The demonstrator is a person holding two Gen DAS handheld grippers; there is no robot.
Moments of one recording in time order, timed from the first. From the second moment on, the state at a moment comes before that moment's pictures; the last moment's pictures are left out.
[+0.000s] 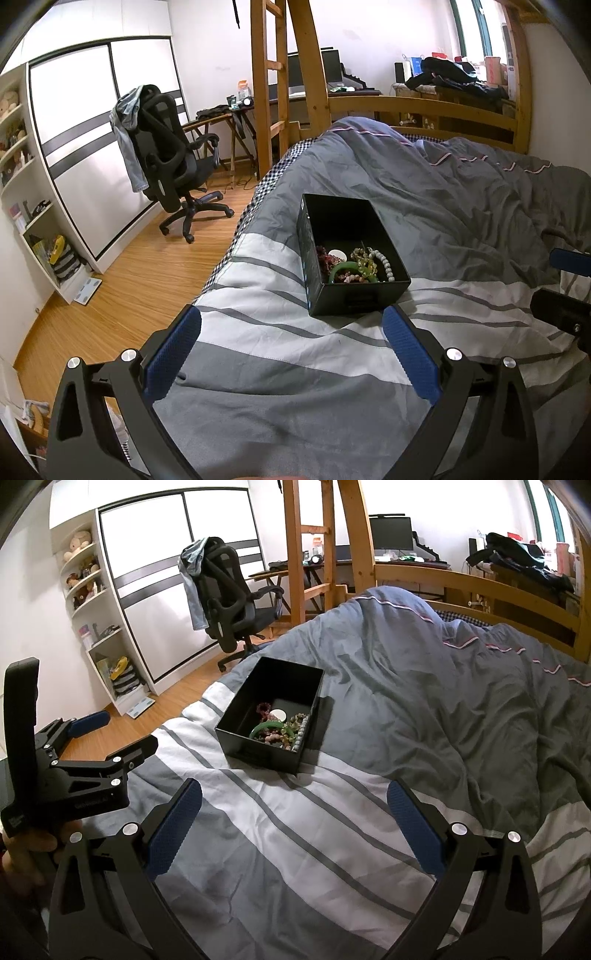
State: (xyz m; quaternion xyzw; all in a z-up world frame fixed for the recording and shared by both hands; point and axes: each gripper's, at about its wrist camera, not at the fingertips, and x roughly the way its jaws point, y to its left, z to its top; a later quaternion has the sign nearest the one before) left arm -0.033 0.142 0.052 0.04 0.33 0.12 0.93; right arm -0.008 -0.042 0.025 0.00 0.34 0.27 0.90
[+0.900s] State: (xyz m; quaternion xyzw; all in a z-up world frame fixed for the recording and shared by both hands) left arm -0.033 0.140 0.052 0.04 0.33 0.12 0.93; right arm -0.012 -0.036 0.022 -0.01 0.35 0.27 0.90
